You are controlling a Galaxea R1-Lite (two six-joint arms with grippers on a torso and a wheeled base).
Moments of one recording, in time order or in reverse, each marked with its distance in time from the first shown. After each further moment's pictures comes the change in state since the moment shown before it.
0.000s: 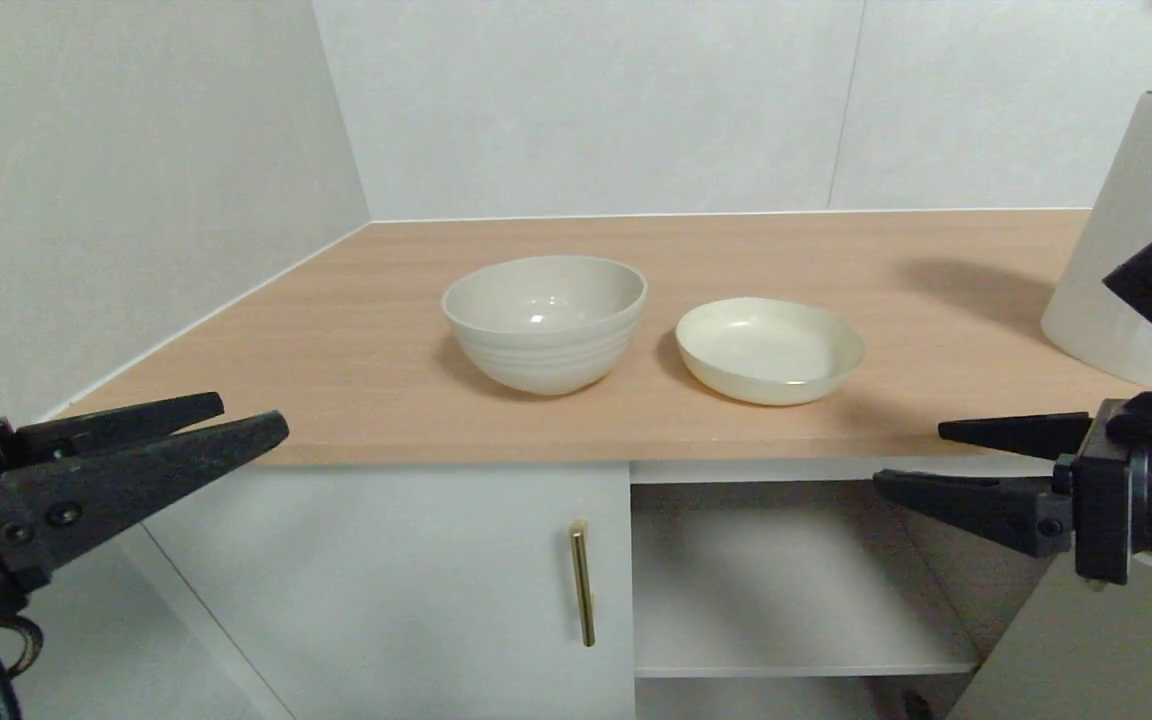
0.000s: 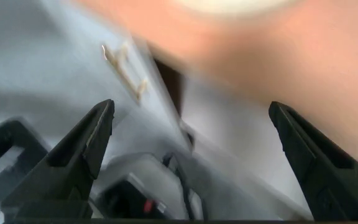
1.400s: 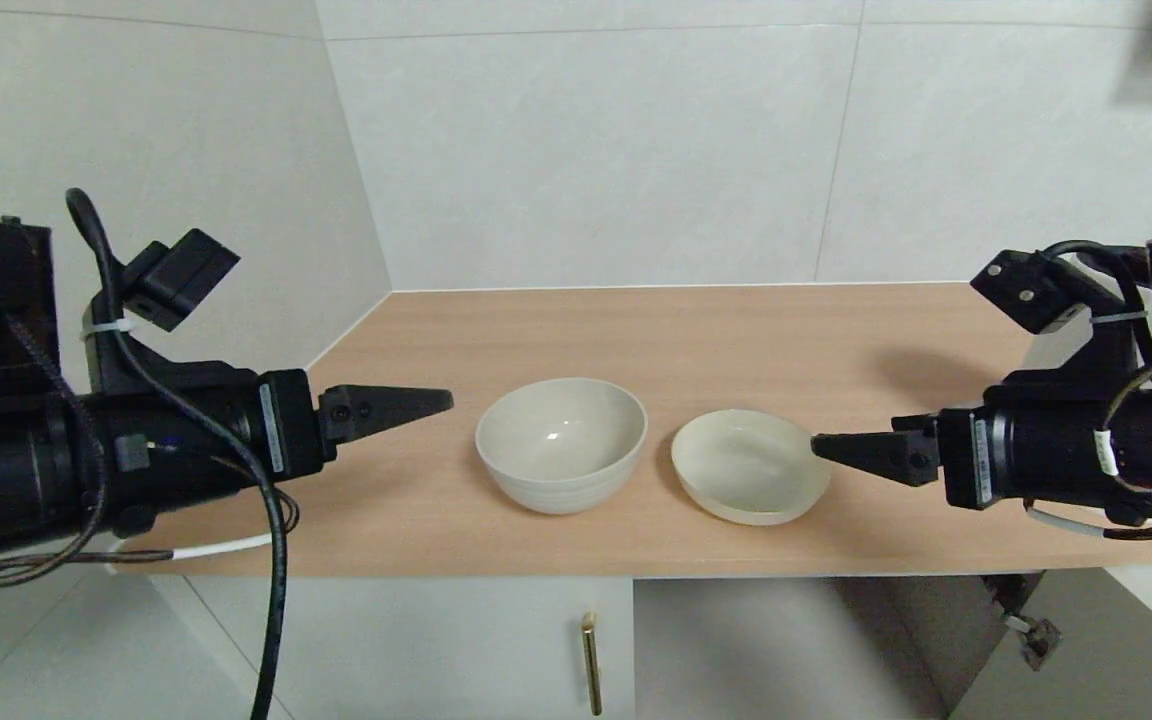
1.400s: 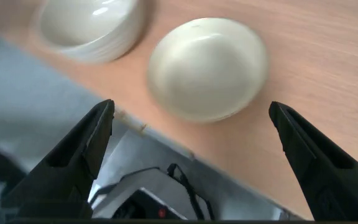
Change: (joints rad) left arm -0.013 0.384 -0.161 0.049 0.061 -0.147; right arm -0.026 0.197 -0.095 -0.010 -0.091 0.094
